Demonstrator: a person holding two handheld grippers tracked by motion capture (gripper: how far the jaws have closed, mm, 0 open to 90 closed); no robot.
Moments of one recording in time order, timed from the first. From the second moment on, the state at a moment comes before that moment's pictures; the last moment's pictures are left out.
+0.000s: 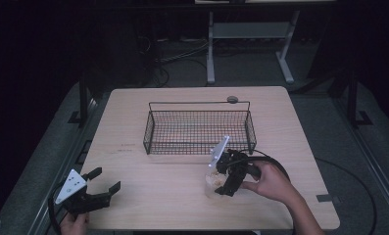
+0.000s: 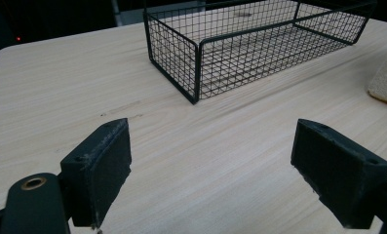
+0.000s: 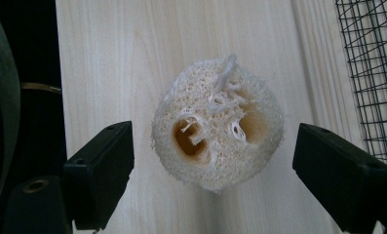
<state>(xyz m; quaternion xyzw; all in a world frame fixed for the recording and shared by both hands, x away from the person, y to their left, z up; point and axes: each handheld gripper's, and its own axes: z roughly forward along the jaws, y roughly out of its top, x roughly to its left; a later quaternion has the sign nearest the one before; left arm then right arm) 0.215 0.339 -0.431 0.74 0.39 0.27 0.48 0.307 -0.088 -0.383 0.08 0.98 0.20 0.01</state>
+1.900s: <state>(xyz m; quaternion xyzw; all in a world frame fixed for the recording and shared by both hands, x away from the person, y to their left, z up) 0.214 0.339 -0.430 0.74 0.39 0.27 0.49 0.323 -0.080 -0.355 0.07 0.98 0.18 0.00</state>
